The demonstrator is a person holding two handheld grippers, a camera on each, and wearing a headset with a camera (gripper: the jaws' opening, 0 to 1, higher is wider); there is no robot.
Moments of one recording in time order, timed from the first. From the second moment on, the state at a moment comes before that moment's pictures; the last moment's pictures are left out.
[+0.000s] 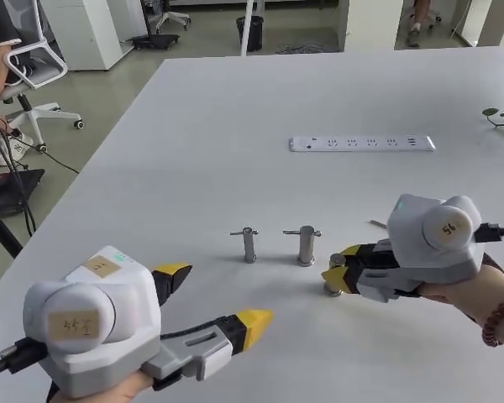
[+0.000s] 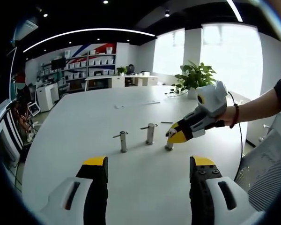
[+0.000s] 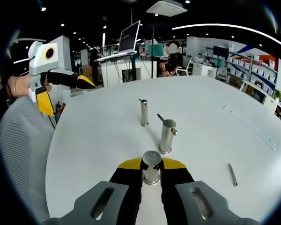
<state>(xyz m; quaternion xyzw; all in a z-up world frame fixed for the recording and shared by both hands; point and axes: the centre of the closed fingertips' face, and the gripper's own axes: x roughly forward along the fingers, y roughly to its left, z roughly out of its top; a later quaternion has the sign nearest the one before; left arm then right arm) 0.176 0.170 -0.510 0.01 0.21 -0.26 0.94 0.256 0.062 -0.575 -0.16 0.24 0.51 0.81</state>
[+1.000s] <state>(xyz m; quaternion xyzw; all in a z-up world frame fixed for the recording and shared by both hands) 0.175 0.174 -0.510 -0.01 0.21 -0.25 0.94 0.242 0.052 -0.543 -0.11 0.24 0.53 0.80</state>
